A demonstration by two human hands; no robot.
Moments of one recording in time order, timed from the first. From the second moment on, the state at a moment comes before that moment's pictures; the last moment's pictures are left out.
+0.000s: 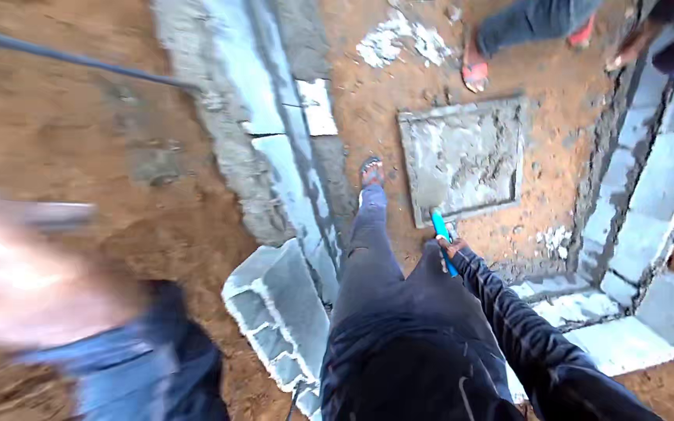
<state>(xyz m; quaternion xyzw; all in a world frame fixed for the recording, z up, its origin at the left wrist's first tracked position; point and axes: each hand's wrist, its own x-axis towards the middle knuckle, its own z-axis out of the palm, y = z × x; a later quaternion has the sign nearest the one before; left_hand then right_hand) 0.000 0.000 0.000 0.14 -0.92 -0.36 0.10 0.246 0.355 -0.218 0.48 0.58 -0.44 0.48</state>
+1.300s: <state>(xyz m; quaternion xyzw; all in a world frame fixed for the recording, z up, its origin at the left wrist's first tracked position) 0.272 0.281 -0.491 -0.24 -0.82 -0.16 -0.50 0.355 0.623 -0.687 0.54 0.74 -0.21 0.34</state>
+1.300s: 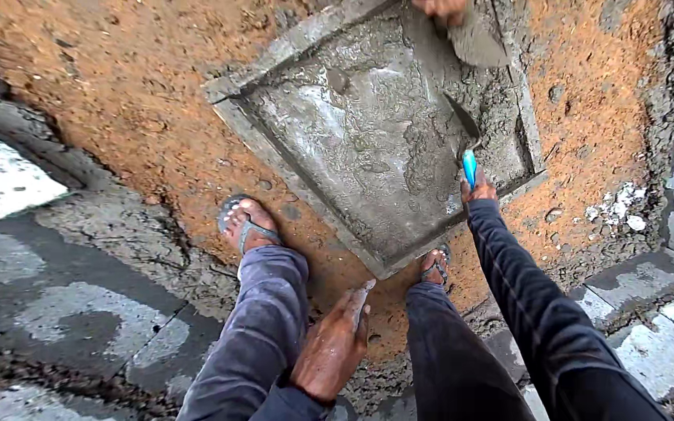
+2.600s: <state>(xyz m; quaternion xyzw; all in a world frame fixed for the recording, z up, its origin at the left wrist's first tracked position) 0.289 0.295 -0.498 -0.22 -0.78 -0.08 -0.58 0.429 0.657 -0.686 0.24 0.83 -0.26 0.44</state>
